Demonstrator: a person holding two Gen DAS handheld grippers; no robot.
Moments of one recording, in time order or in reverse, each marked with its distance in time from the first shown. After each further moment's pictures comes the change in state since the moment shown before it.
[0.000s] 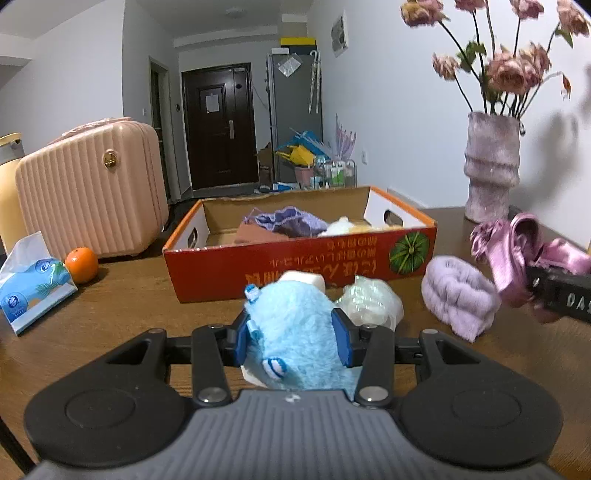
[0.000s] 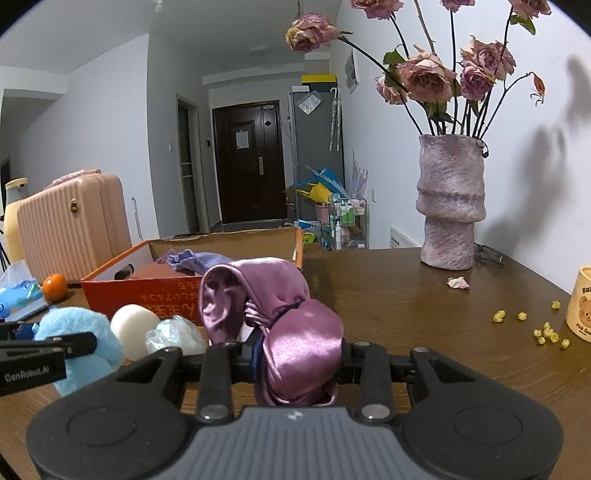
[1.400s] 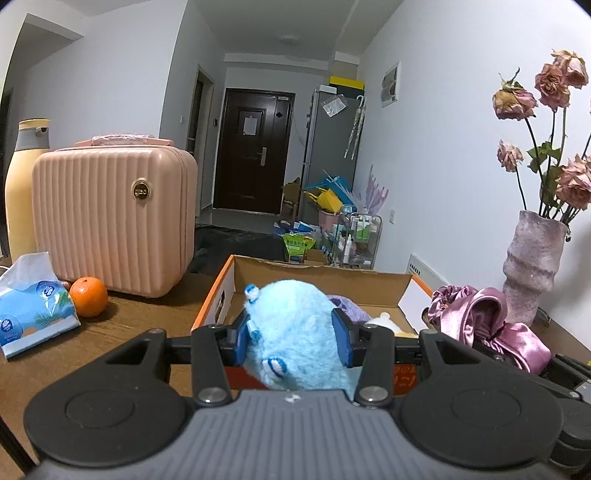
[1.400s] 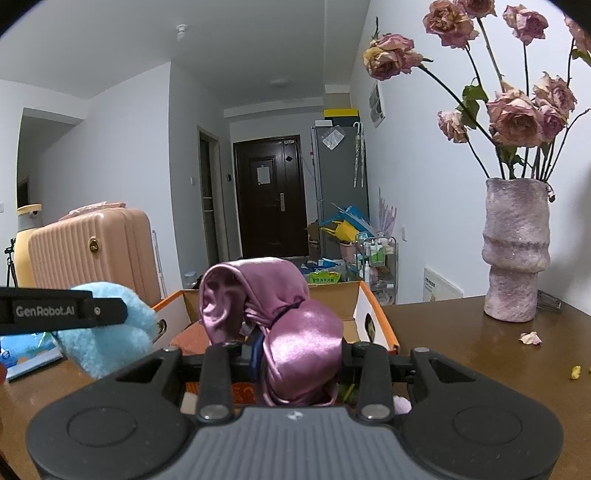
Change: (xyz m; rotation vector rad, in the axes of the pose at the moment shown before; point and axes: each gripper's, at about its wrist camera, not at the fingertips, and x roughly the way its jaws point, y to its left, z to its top) left arm 0.033 0.057 0.066 -0.207 -0.122 0.026; right arm 0.064 0.074 0.039 -0.010 -0.129 0.061
